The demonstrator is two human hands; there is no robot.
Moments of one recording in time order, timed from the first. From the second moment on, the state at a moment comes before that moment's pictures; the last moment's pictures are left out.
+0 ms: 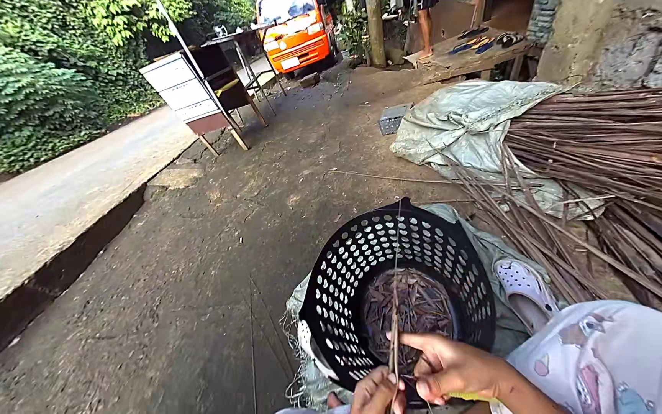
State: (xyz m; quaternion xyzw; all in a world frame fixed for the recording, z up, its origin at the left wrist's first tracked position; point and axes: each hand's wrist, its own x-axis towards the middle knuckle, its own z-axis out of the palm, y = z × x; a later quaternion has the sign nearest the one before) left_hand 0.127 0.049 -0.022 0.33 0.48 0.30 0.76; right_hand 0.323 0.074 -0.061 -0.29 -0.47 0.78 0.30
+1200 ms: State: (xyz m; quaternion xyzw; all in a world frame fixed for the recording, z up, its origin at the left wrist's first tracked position) left_hand 0.135 0.050 -0.019 0.28 0.49 0.31 0.76; right_hand 0.320 0.084 -0.049 -0.37 -0.48 0.72 0.34
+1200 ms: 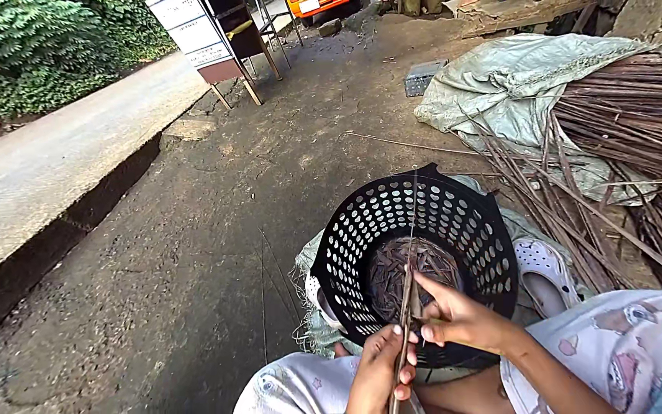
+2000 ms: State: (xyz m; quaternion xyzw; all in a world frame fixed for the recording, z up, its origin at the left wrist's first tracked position) left_hand 0.132 0.049 -0.019 0.25 0.50 0.29 0.77; right_hand 0.316 0.092 -0.052 -0.37 -0.44 0.75 0.34
